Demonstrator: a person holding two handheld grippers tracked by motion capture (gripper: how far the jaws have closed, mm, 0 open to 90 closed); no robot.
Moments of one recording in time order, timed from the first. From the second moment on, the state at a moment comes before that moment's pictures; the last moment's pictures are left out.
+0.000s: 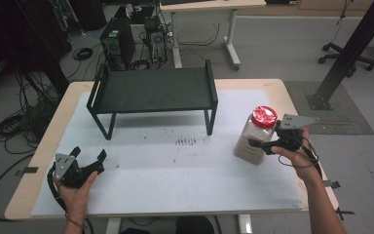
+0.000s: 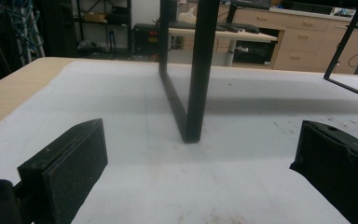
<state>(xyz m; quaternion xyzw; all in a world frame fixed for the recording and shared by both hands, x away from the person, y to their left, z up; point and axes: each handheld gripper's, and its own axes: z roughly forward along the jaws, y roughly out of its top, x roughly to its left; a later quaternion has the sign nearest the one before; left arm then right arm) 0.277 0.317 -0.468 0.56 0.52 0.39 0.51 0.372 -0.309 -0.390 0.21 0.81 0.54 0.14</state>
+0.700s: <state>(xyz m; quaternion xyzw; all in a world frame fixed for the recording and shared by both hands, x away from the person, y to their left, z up) 0.277 0.317 -0.468 0.56 0.52 0.39 0.51 0.369 -0.313 -0.383 0.22 0.80 0.54 0.14</state>
